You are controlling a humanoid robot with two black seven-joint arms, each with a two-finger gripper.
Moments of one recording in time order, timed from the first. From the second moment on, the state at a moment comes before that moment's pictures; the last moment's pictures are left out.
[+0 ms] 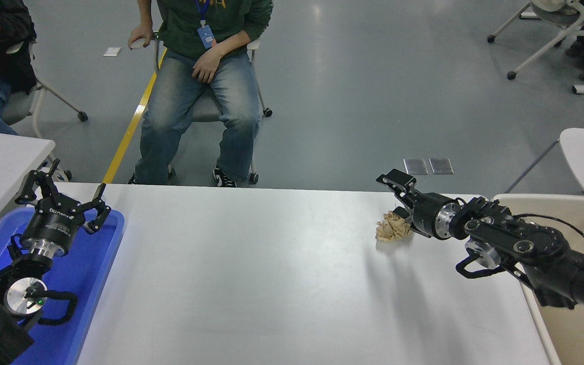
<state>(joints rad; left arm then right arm) -0.56 0.46 -0.57 -0.39 -0.23 -0.70 -0.60 1.01 -0.34 -0.08 0.74 -0.48 -0.01 0.08</state>
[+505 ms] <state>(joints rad) -0.56 0.46 -0.57 -0.39 -0.23 -0.70 -0.60 1.06 -0.29 -0.21 0.69 -0.47 0.00 -0.13</state>
